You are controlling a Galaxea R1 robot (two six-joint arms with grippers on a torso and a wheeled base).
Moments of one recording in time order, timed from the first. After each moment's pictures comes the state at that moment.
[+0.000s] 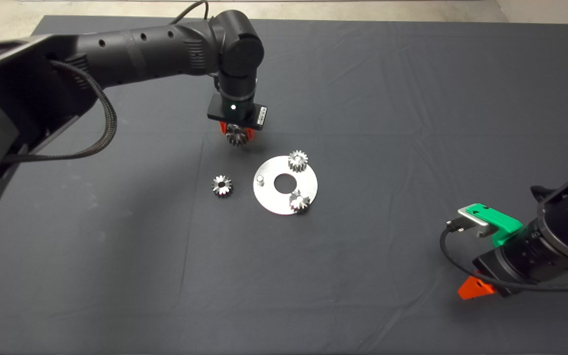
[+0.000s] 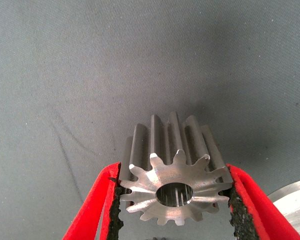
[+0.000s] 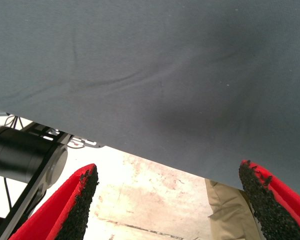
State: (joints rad) left arm -0.46 2.88 -1.73 0.39 1.51 -1.00; right arm 0.33 2.08 -0.53 -0.10 -1.53 1.25
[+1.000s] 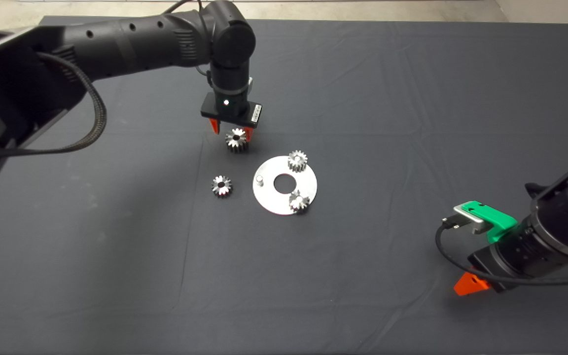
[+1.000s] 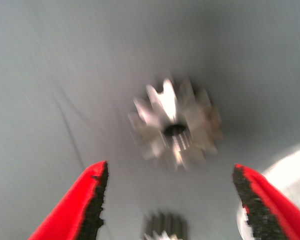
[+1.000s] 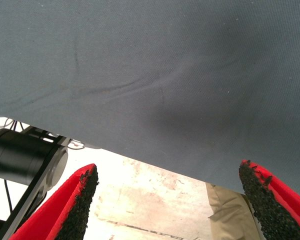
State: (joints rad) left arm -0.48 2.83 -1.64 0.28 1.52 -1.02; right arm 0.33 2.10 -0.55 -0.10 -1.53 1.25
